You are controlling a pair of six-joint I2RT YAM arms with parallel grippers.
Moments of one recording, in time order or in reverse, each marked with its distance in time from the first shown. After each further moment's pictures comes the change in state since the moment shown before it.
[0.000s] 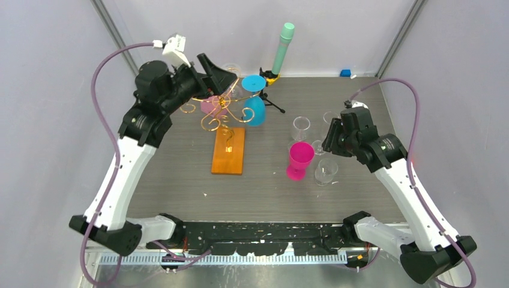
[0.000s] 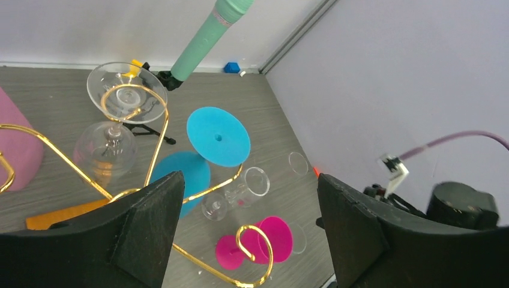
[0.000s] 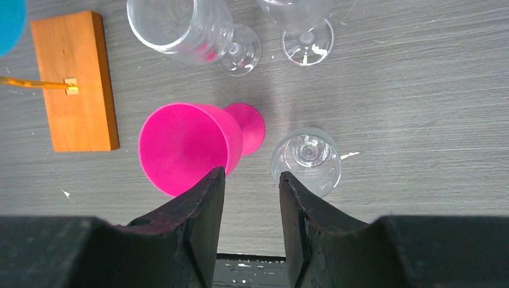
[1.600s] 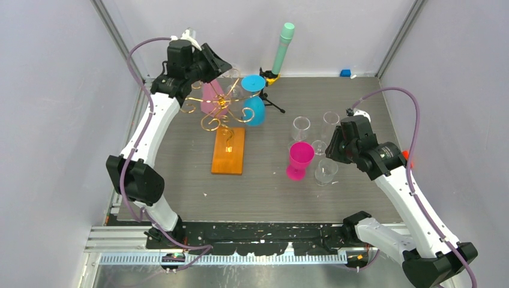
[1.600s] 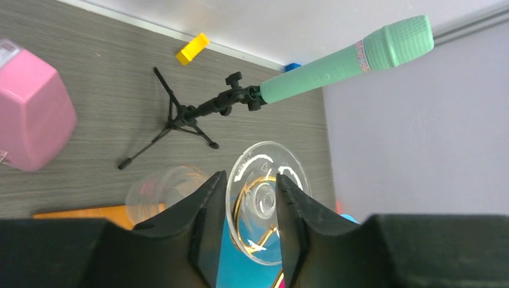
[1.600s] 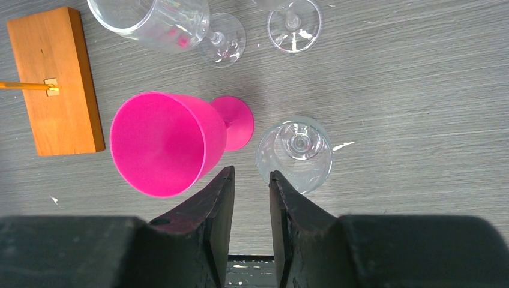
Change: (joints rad) left arm 0.133 0.489 0.223 -0.008 -0.021 -0.152; right arm 0.000 -0.090 -0.107 0.026 0.032 0.042
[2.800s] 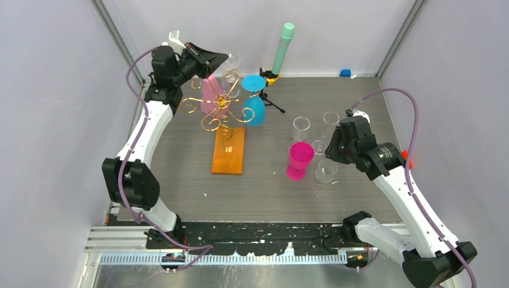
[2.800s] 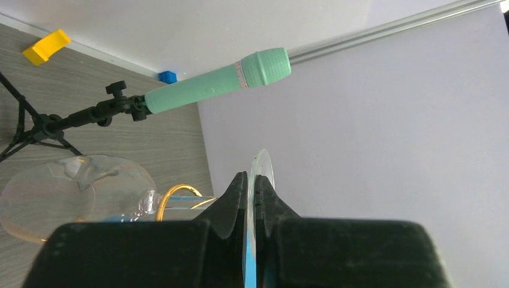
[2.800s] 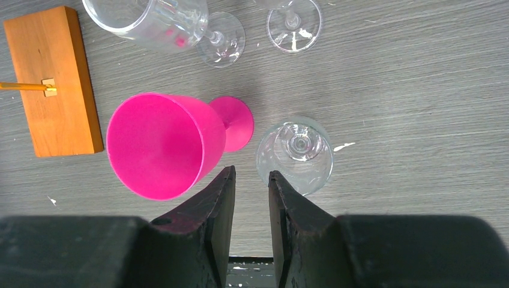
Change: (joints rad) left arm 0.114 -0.064 -0.236 0.487 0.317 -0.450; right arm 0.000 0.000 -0.017 0.014 0.000 0.003
